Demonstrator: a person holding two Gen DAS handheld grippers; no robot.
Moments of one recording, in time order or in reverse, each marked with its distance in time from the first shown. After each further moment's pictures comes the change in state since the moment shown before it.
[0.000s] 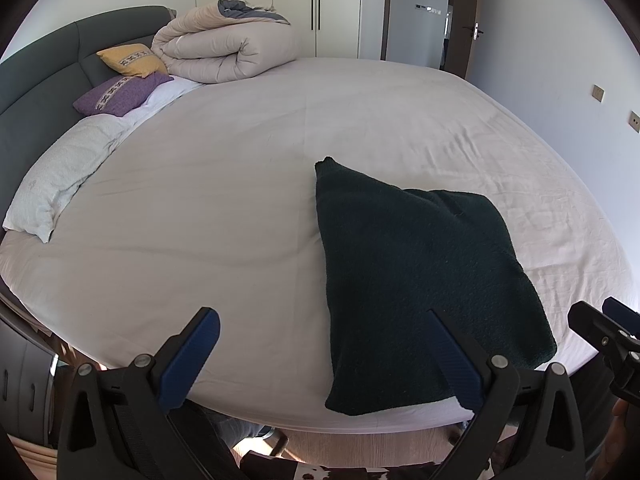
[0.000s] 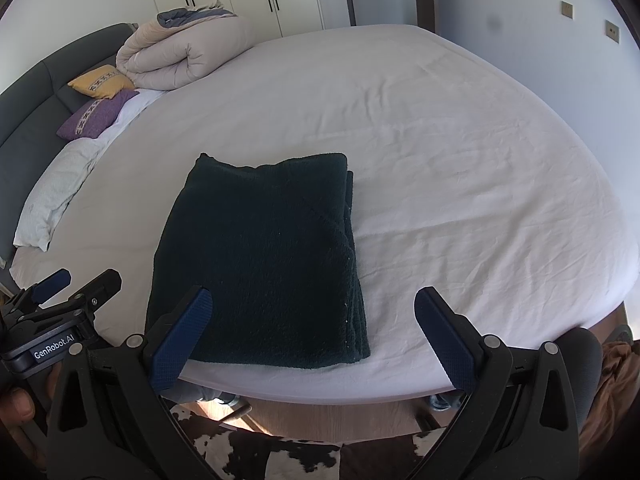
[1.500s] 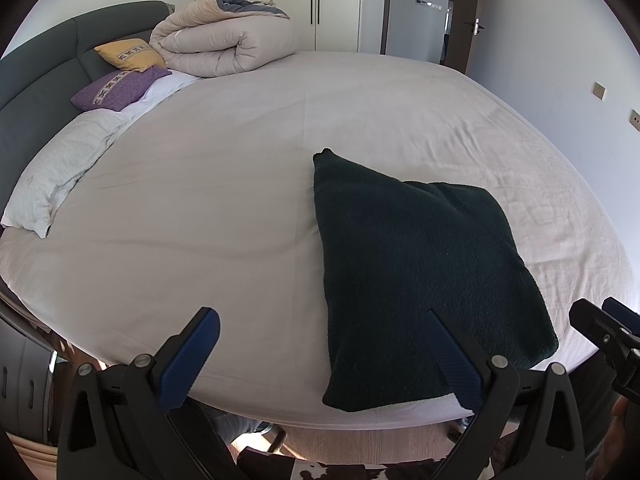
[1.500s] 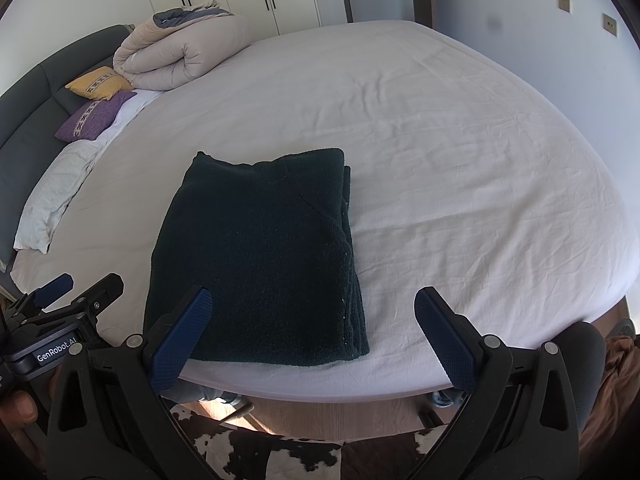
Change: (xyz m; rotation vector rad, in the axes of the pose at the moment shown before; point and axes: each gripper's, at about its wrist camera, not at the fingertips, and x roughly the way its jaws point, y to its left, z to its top) left arm 0.004 0.004 -0.003 -0.001 0.018 -0.010; right arm 0.004 -0.001 -0.006 0.013 0.006 -0.003
